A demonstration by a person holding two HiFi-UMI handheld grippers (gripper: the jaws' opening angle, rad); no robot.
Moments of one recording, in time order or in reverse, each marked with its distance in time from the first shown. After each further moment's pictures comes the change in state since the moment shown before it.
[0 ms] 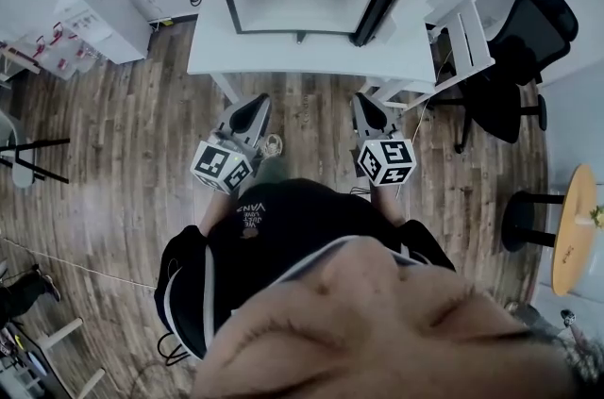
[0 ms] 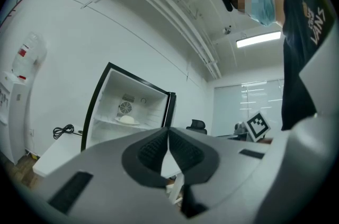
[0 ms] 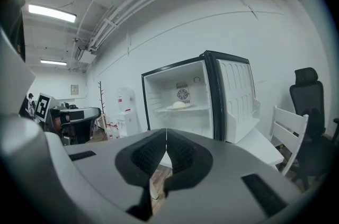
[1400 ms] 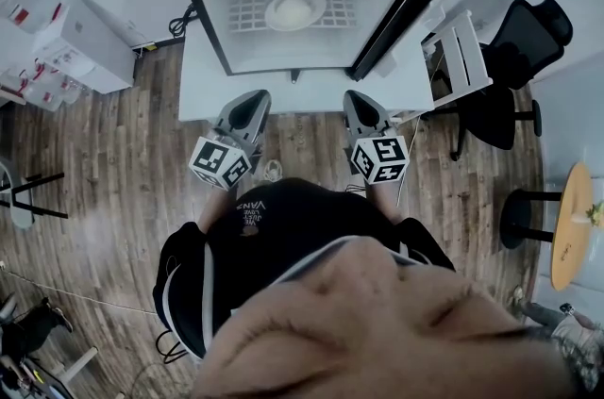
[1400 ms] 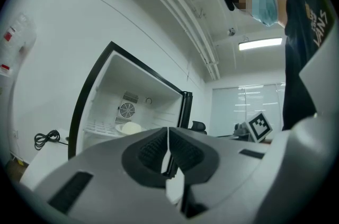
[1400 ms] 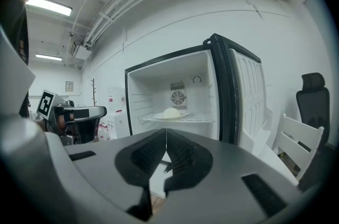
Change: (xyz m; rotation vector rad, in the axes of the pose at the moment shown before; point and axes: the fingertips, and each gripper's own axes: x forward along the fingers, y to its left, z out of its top) left arm 0.110 0.096 0.016 -0.020 0.007 -0.076; right arm 0.120 -0.039 0.037 -0.031 -0.004 -0.037
